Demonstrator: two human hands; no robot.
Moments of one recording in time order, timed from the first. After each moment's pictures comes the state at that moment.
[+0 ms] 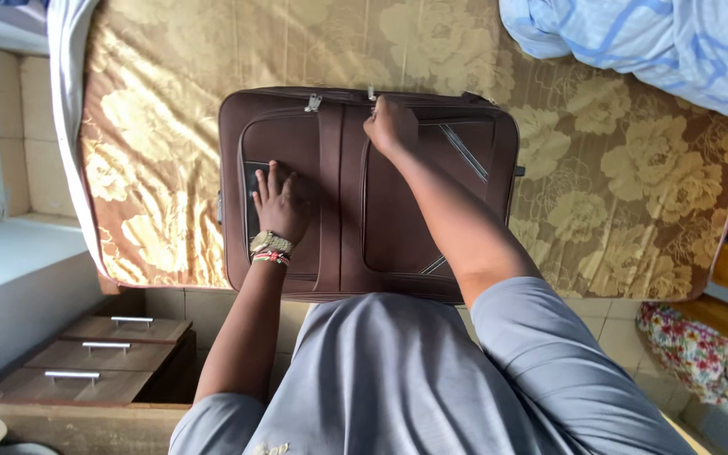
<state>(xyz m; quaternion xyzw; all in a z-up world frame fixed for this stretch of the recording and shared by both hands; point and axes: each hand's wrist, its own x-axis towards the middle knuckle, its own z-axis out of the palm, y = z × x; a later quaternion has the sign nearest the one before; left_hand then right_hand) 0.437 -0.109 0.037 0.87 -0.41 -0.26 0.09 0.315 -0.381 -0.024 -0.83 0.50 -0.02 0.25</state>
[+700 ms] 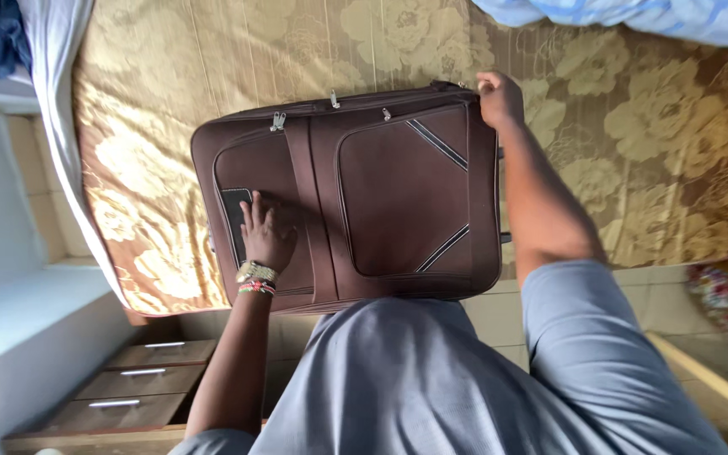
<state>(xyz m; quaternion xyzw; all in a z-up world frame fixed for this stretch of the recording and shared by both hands) 0.426 -0.103 0.040 0.85 -0.45 -0.28 0.03 0.070 -0.530 -0.088 -0.74 0.57 -0.17 0.32</state>
